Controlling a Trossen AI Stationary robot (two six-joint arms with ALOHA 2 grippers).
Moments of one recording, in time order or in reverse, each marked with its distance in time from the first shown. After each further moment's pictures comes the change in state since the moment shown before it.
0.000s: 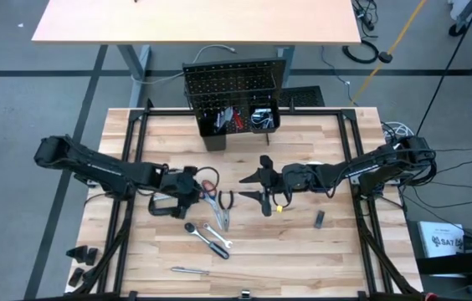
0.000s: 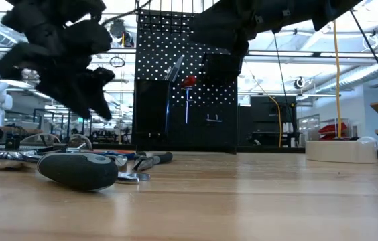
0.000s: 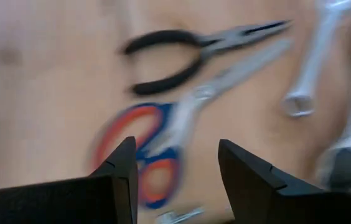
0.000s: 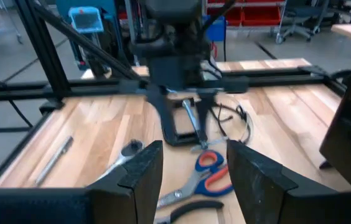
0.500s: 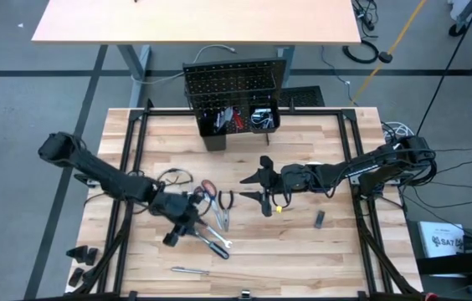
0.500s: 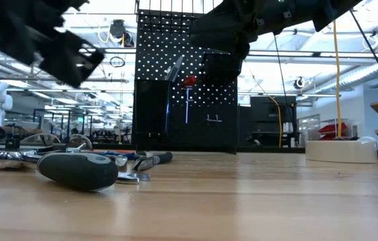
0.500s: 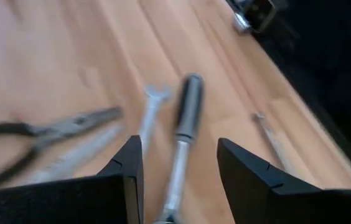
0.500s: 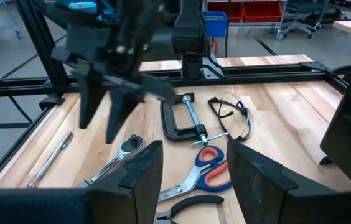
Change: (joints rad) left arm -0.265 0.038 0.000 0.257 0.192 -0.237; right arm 0.000 0.000 0.000 -0.020 0.000 0.000
